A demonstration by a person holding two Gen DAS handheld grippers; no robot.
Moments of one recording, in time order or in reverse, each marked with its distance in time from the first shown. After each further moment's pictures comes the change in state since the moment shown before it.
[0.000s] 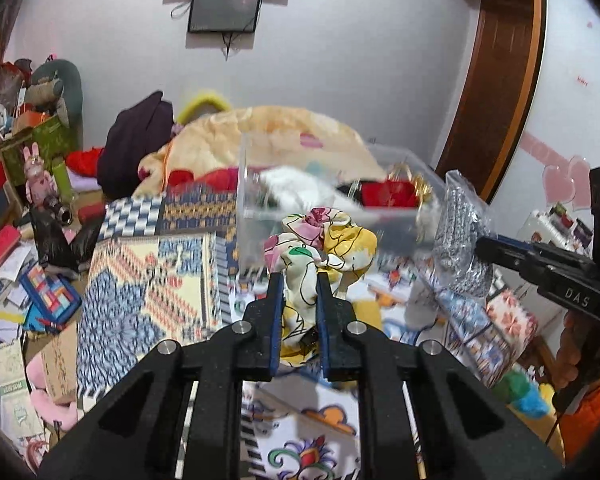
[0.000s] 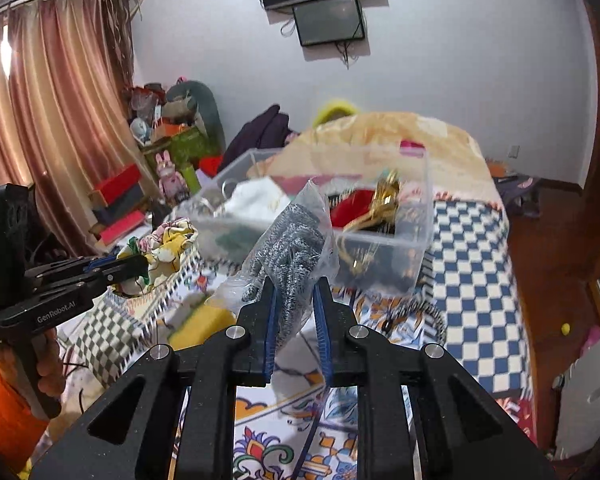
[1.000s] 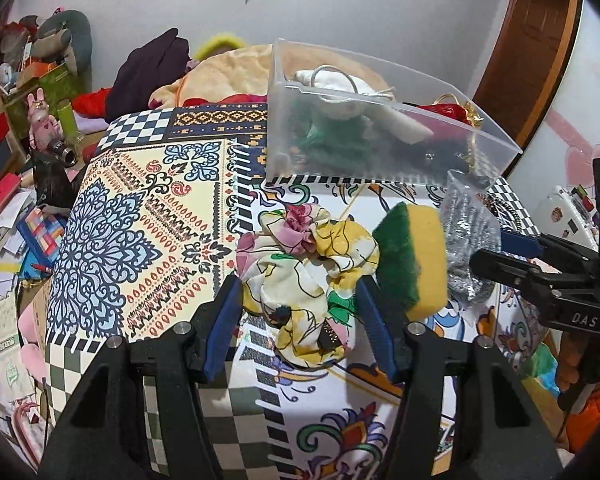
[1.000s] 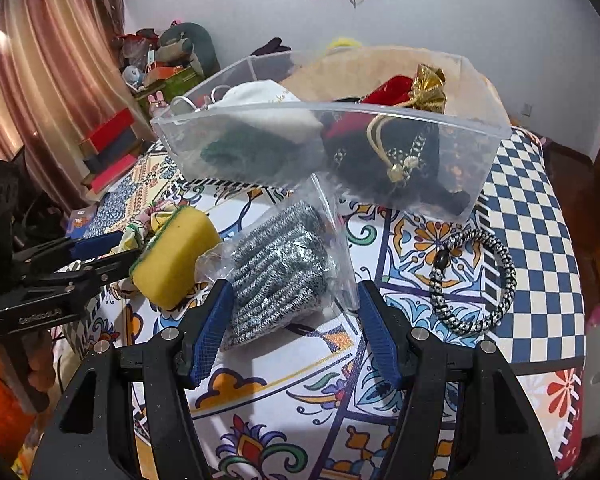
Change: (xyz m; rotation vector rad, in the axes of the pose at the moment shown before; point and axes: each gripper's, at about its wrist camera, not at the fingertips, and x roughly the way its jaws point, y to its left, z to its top) left arm 0.045 0.025 -0.051 -0.059 0.198 0.048; right arm 0.064 0.009 -0.041 -0.004 0.219 0.011
